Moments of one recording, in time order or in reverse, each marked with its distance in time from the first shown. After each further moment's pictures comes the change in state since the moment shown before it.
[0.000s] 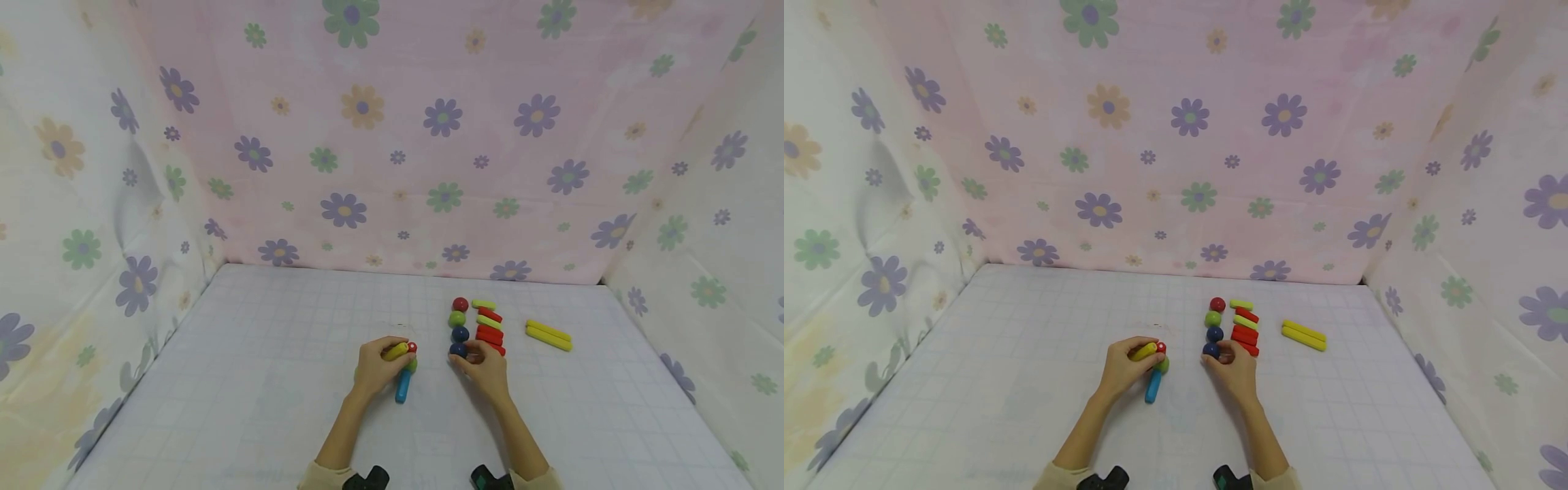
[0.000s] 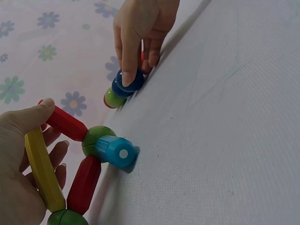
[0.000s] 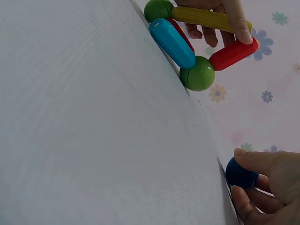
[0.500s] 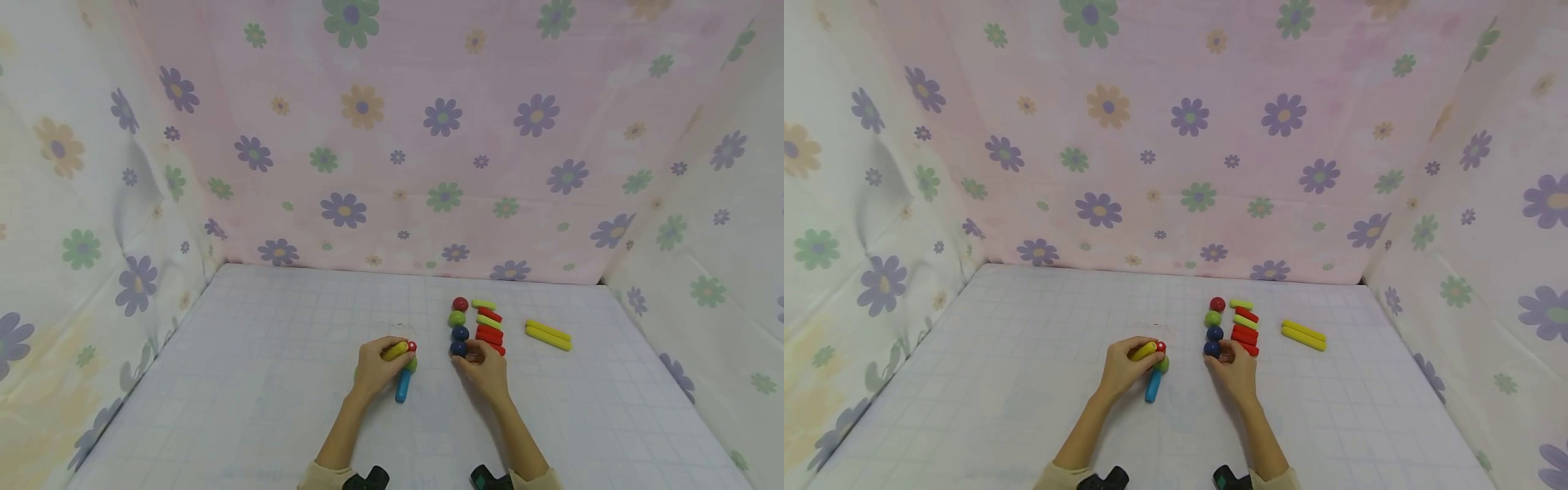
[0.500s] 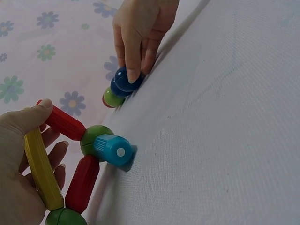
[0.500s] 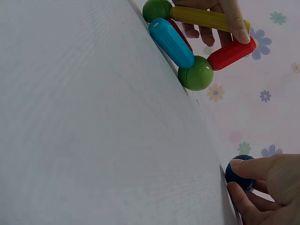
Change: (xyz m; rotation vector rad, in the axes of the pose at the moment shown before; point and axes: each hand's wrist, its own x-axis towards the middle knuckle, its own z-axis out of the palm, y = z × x) left_hand 0.000 -0.001 0.001 0.019 0.014 0.009; right_hand 0.001 0.004 0.002 -0.009 0.024 -0.030
